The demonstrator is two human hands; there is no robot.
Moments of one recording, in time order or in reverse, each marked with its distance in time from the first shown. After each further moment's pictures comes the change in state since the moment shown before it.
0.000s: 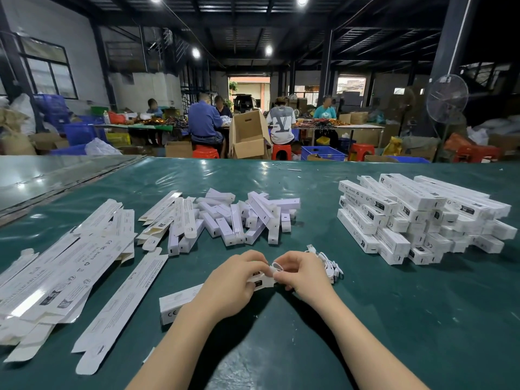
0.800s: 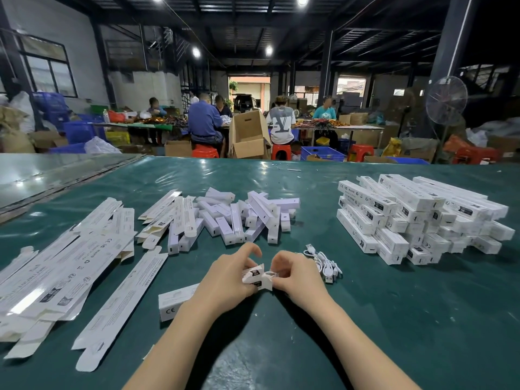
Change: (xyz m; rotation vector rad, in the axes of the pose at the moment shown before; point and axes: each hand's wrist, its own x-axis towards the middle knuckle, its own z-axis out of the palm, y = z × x) left_hand -0.001 -0.001 -0.002 -0.214 0.067 -0.123; right_hand -0.004 -0.009 0.005 -0.252 -0.005 -0.101
